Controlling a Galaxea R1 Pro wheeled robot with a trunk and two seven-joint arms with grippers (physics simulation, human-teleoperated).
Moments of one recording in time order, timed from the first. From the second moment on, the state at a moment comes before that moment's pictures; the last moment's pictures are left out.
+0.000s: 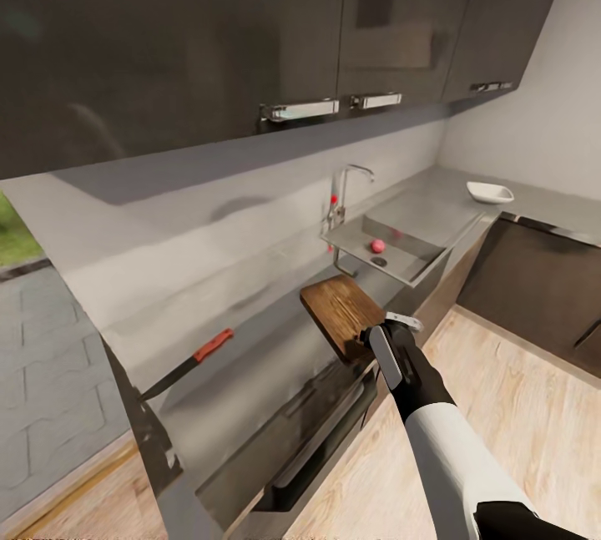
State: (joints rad) left arm 0.38 0.00 0.00 -0.77 0.08 -0.23 -0.01; right arm -0.80 0.17 -0.06 -0.86 -0.27 0.70 -0.59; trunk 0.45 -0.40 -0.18
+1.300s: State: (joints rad) left arm 0.38 0.00 0.00 -0.76 0.08 -0.23 -0.01; right arm -0.80 0.17 -0.06 -0.90 -0.28 0.70 -0.58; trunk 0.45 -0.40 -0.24
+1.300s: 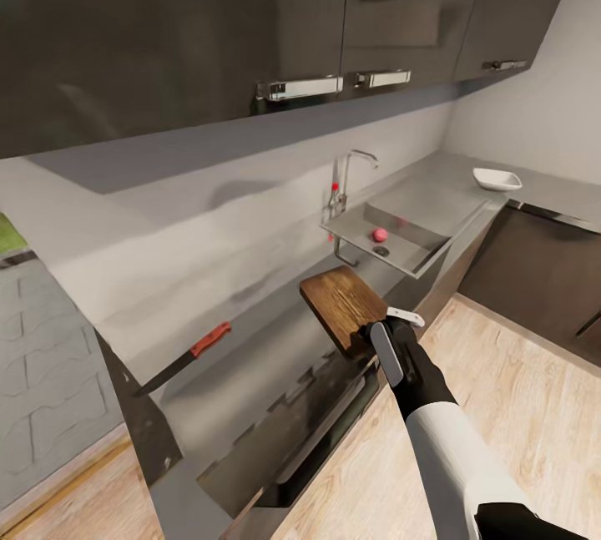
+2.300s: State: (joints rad) left arm 0.38 0.00 0.01 -0.76 0.08 -0.23 -0.01; right arm -0.80 0.17 -0.06 -0.90 -0.27 0.70 -0.59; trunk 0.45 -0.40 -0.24
